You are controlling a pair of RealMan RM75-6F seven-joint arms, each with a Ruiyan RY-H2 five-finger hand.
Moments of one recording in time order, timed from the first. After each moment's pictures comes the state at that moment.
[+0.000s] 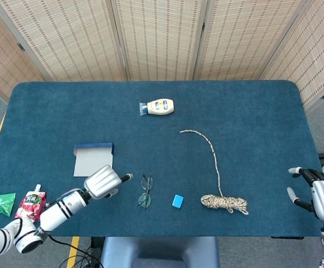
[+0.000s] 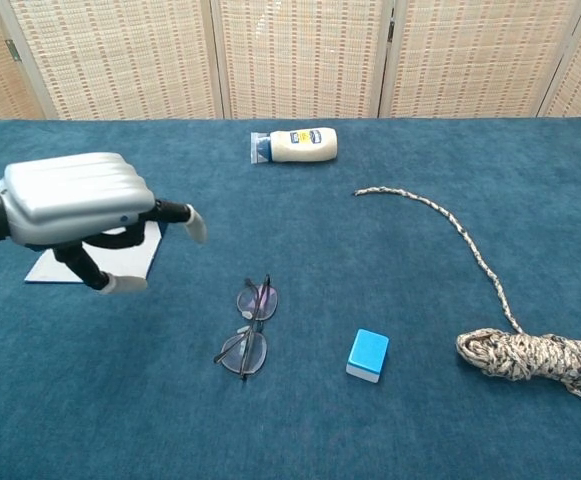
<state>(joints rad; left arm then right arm) -0.82 -1.40 0.12 -1.44 1.65 1.07 0.27 0.05 -1.14 0.08 -1.52 -1.49 1.50 0.20</state>
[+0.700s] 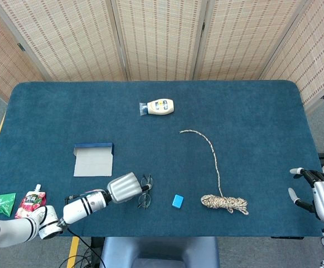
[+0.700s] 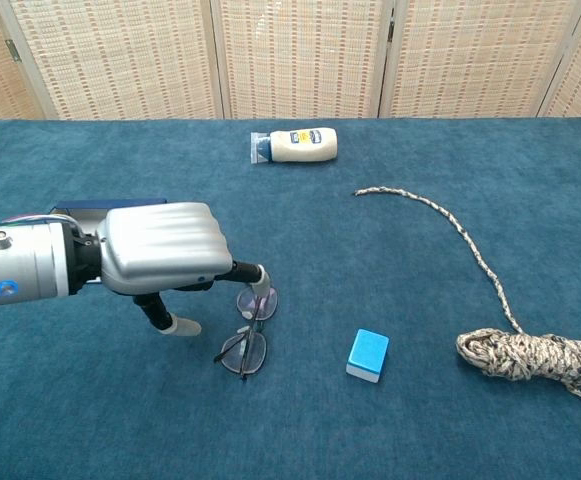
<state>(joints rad) -0.92 -1.58 0.10 -1.21 1.78 0.97 0.23 0.05 -1.15 0.08 -1.52 -1.49 1.50 0.20</state>
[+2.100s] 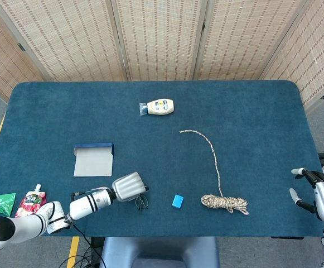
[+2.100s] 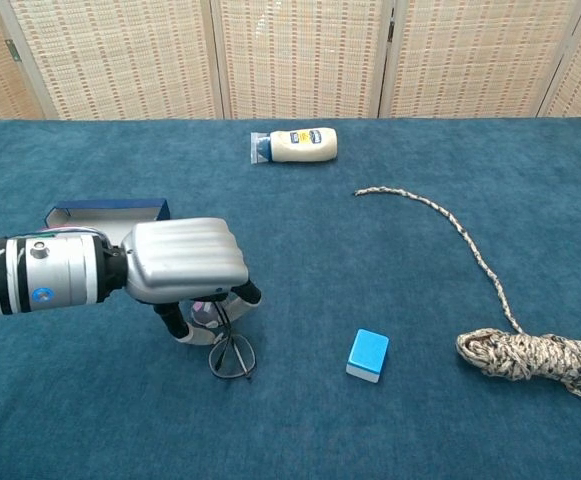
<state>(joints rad) -0.95 -1.67 0.13 -1.07 1.81 0.98 0.11 0.04 -1.15 0.08 -1.52 -1.49 1.51 0.20</state>
